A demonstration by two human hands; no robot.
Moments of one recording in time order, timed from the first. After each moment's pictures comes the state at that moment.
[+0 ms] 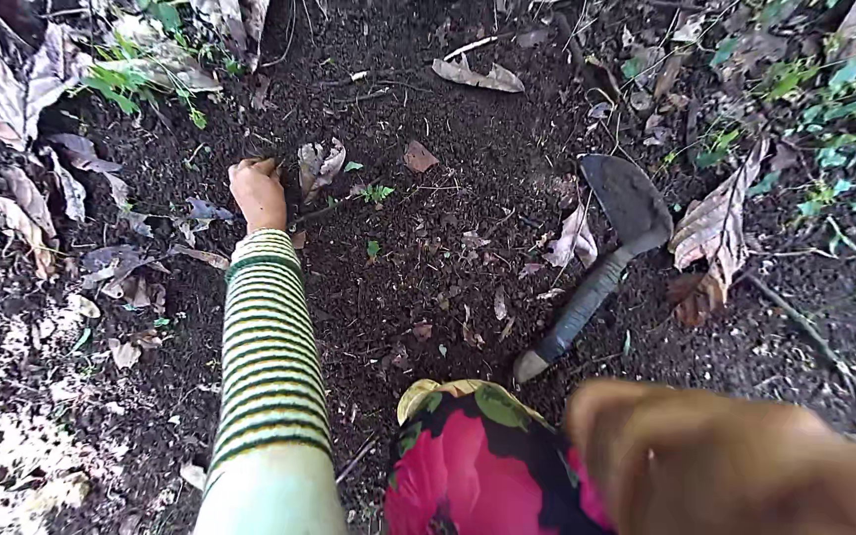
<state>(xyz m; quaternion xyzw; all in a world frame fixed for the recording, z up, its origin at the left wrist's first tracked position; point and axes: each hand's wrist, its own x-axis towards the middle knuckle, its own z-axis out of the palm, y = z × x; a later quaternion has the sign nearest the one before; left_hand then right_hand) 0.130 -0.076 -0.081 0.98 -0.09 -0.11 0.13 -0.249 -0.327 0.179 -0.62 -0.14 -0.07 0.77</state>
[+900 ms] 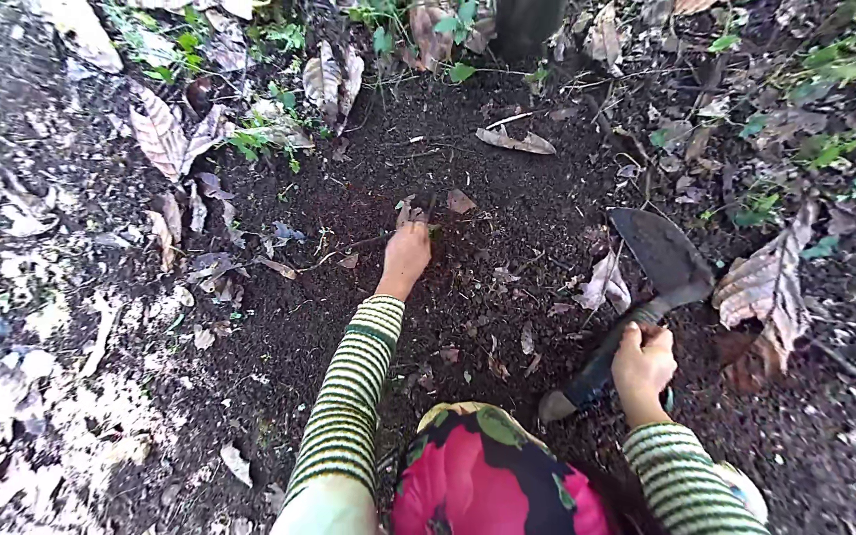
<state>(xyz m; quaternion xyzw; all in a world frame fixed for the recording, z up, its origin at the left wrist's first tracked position) 0.006 -0.170 -0.064 0.95 -0.24 -0.19 0.11 -0.316 -0.398 -0.065 -0.74 0.61 -0.01 0.30</state>
